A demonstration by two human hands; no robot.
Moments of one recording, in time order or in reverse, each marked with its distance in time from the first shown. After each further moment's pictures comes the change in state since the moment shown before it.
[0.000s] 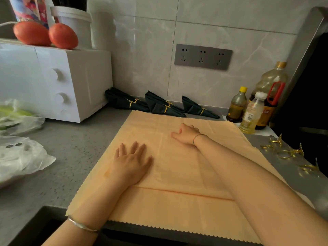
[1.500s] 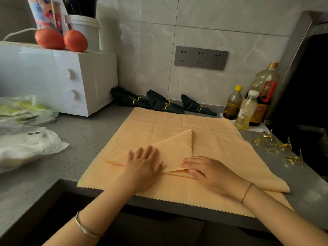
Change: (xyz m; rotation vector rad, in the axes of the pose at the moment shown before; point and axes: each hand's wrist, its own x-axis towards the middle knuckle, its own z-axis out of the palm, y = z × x) left_hand -0.067 0.041 -0.005 0.106 -0.110 0.149; right_hand -0.197 0.060 0.009 -0.015 -0.004 -0.573
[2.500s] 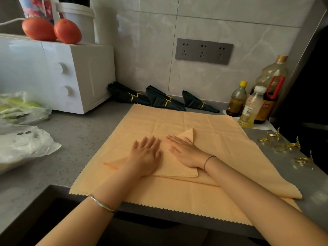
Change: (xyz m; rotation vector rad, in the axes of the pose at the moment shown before) left_hand 0.058 -0.011 0.005 -0.041 0.035 0.022; right_hand 0.112 0.016 0.026 0.057 -0.118 0.111
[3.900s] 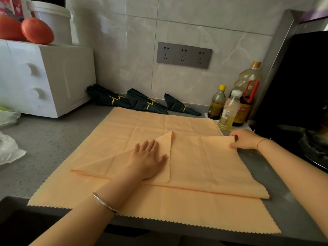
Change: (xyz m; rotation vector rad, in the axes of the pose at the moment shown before) left_hand 0.033 0.064 0.010 -0.007 -0.015 0.029; right_hand -0.095 0.201 -0.107 -0.044 0.095 0.552
